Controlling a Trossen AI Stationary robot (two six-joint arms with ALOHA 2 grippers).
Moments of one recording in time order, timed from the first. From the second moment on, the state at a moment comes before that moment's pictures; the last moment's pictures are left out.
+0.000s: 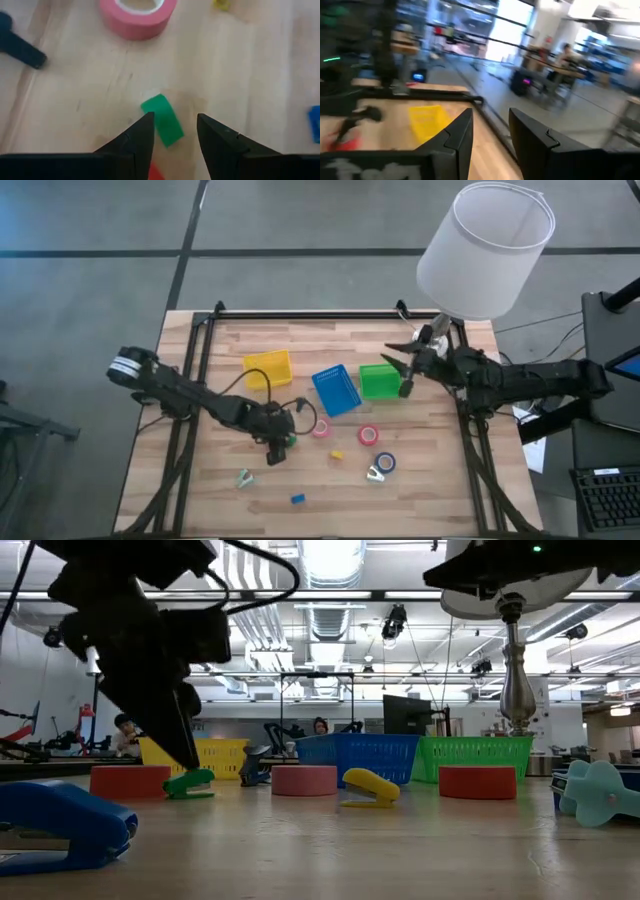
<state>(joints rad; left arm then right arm) -0.29 1.52 0.73 -0.17 -0.06 -0.55 -0.07 0.82 0.48 0.35 0.37 -0.21</state>
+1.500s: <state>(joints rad) -0.05 1.31 0.84 -0.70 -0.52 -0.44 -0.07 1.00 0.56 0.35 0.47 -0.11</state>
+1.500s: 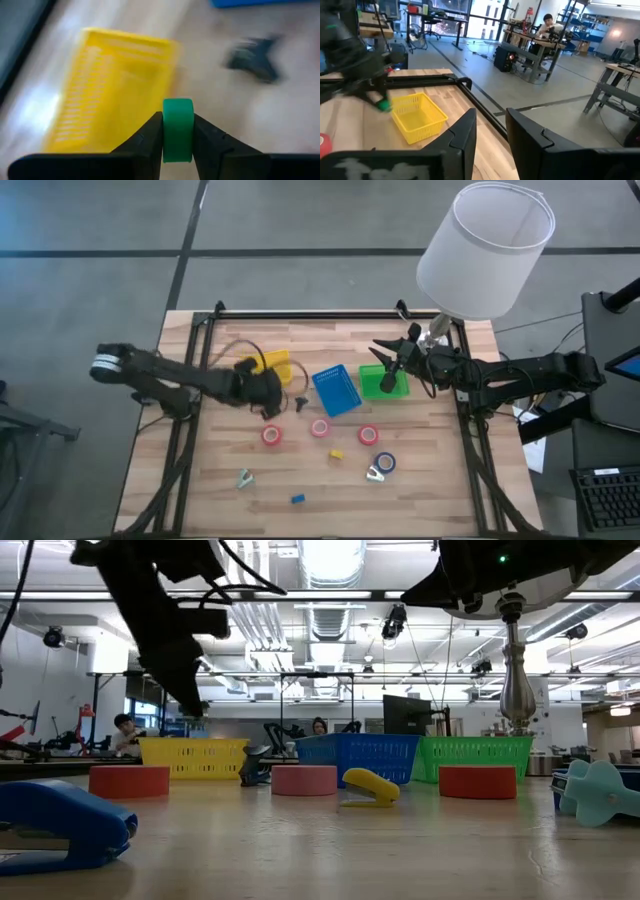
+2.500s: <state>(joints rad) 0.43 1.50 0.78 -0.58 -0.24 0.00 -0.07 1.15 0.65 0.24 0.29 -0.16</state>
